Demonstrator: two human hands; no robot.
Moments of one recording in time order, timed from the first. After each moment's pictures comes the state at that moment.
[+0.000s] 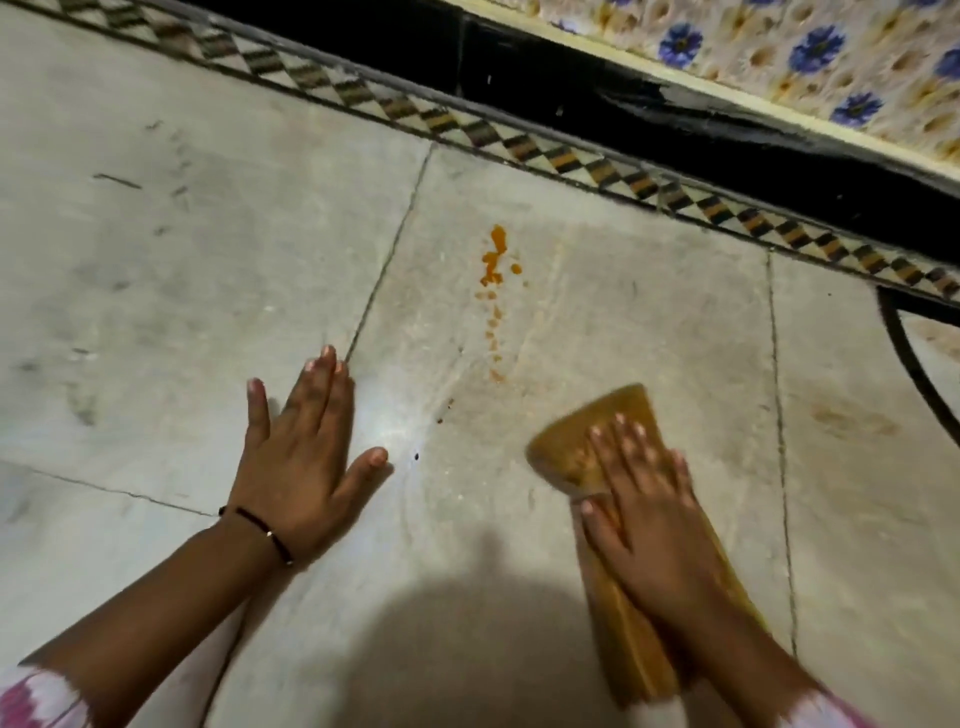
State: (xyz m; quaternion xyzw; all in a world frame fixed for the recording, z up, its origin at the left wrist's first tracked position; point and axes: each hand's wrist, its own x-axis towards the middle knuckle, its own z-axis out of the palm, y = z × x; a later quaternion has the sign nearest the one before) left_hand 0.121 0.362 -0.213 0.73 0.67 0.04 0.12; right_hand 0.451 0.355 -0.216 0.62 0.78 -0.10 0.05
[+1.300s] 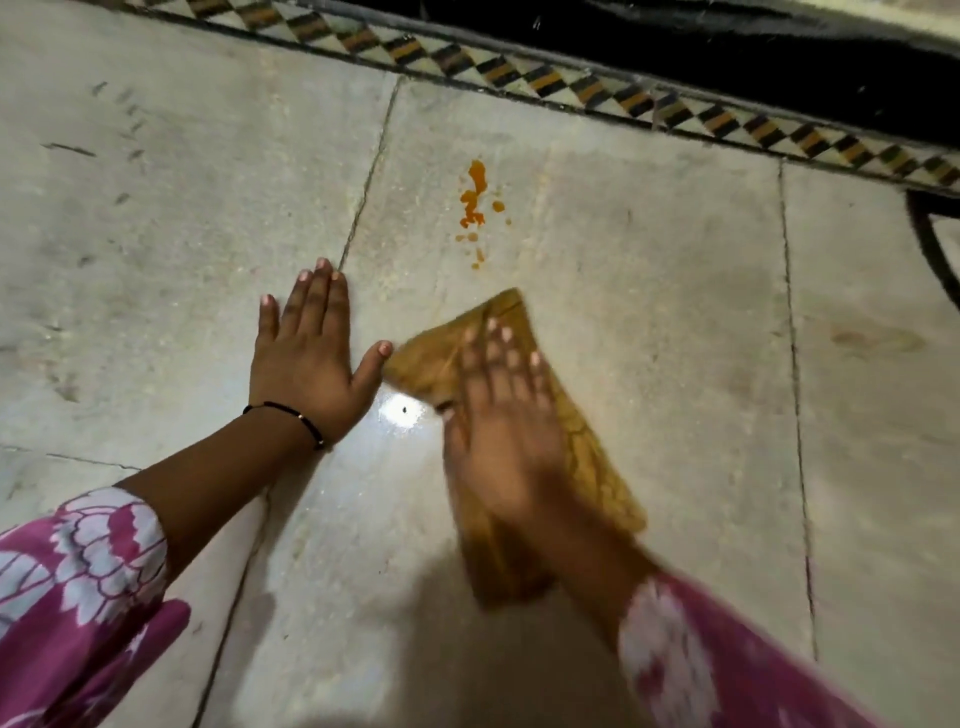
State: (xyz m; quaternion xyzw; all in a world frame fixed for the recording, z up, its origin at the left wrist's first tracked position) left_hand 0.135 0.416 -0.237 0.71 0.70 0.03 0.08; right_hand 0.327 0.369 -0.223 0.62 0.78 -0.09 -0.02
